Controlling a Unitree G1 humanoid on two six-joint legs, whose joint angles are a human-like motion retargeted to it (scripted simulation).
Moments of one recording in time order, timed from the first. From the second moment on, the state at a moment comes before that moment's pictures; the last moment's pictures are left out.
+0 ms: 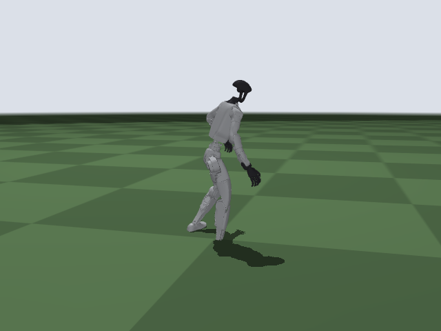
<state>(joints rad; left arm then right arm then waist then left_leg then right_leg) 0.20 0.83 -0.13 0.41 0.29 -0.18 0.01 -0.07 -0.56 0.07 0.91 -0.01 -0.09 -0.19 0.21 0.15 0.12 -0.48 0.69 0.52 1.05 -0.63 0.03 -0.45 -0.04 -0.58 0.32 -0.27 -0.13</state>
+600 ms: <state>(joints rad) 0.17 0.60 -0.13 1.02 0.18 -0.07 -0.17 0.09 -0.55 0.07 1.15 -0.14 -0.07 0.13 -0.09 -0.11 -0.15 -0.45 0.02 0.52 0.62 -0.73 0.18 -0.94 -0.42 -0.14 1.04 -0.50 0.05</state>
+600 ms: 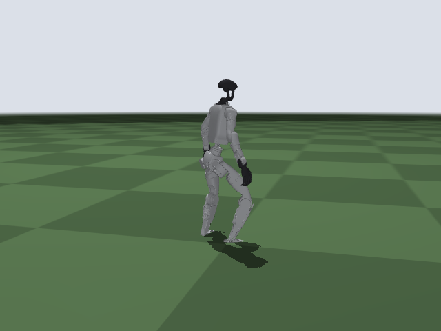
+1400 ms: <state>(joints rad) -1.09 0.42 -0.66 1.07 -0.29 -0.15 0.38 -1.19 -0.72 0.91 1.09 -0.13 -0.14 -0.24 -0.04 0.13 0.35 -1.44 0.49 0.35 1.56 -0.87 0.26 -1.51 -0.33 -0.27 1.69 -0.85 -0.05</state>
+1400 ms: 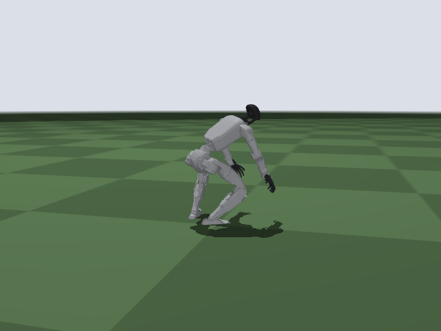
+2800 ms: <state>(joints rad) -1.51 0.53 -0.83 1.25 0.01 -0.15 0.88 -1.55 -0.38 0.98 1.25 -0.45 -0.11 -1.25 -0.01 0.26 0.38 -1.34 0.74 0.17 2.20 -0.87 0.19 -1.56 -0.13 -0.31 2.26 -0.80 0.22</state>
